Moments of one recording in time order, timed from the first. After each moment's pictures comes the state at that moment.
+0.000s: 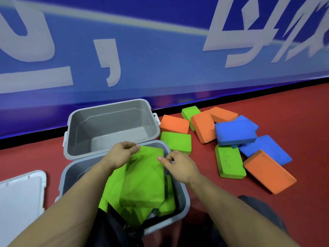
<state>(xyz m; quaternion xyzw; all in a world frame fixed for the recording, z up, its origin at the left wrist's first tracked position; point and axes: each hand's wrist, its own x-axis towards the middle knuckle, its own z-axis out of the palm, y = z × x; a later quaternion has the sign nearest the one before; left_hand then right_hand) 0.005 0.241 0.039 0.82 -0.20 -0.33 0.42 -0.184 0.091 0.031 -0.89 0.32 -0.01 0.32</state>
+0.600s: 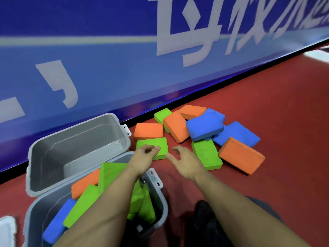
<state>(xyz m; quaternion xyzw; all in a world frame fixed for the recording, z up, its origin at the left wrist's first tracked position) -0.123 0.099 0.057 0.77 -0.29 -0.37 0.42 -0.280 0.001 0.036 -0.82 0.44 -0.08 0.34</state>
